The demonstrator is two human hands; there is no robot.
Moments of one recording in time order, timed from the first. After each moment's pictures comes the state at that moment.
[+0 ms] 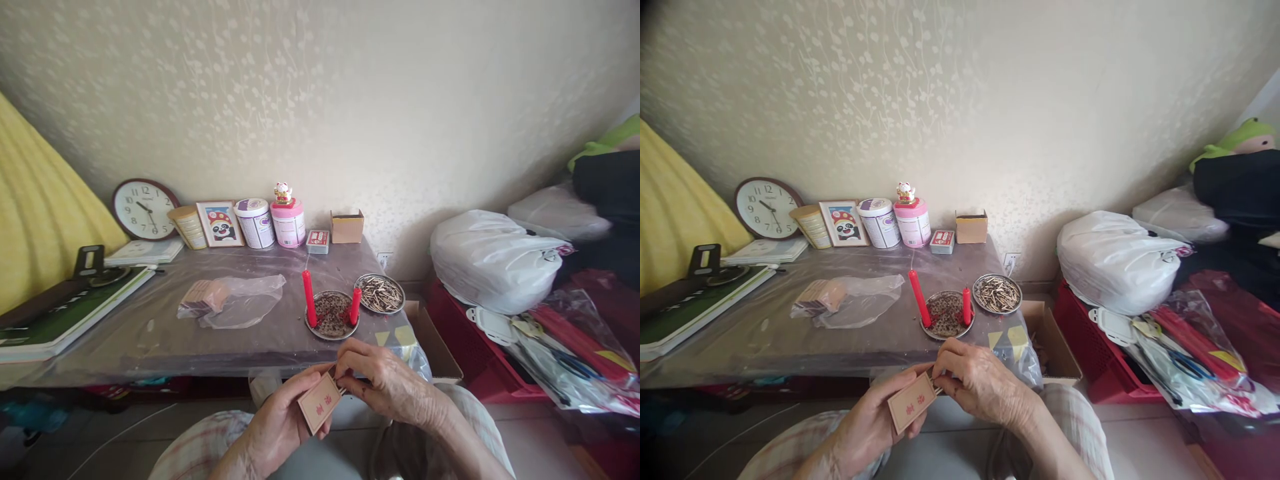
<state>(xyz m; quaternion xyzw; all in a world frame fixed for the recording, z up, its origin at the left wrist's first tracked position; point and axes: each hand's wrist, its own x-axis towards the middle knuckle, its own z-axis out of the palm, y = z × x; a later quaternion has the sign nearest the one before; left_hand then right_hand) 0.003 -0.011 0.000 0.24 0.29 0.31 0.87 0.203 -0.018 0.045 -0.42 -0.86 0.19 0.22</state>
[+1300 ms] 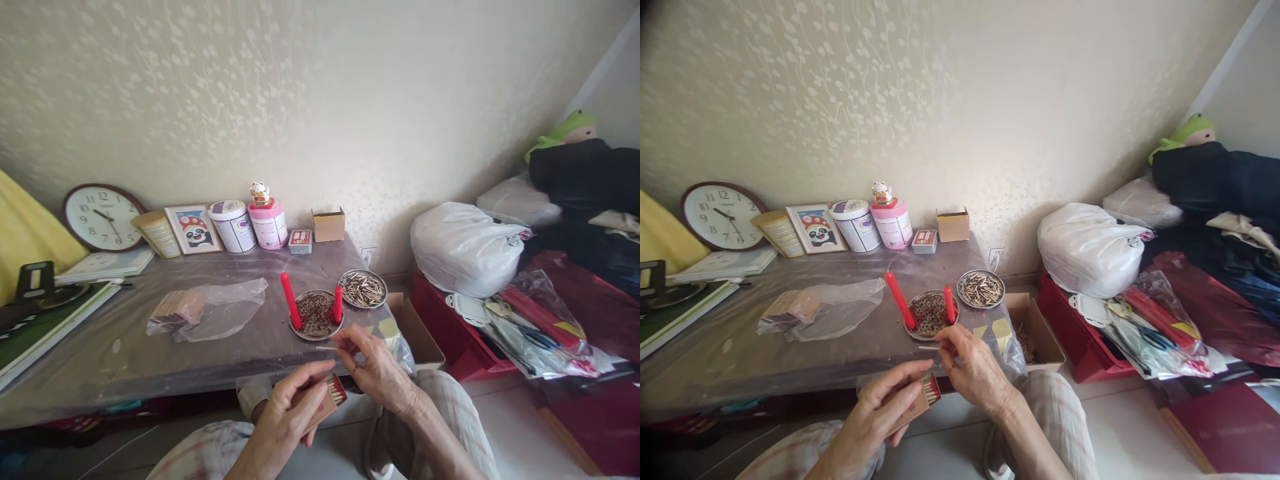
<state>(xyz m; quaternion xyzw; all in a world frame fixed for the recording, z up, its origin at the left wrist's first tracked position) 0.021 -0.018 0.015 0.54 0.41 0.30 0.67 0.207 -0.020 0.023 -0.56 -0.72 0.17 0.36</state>
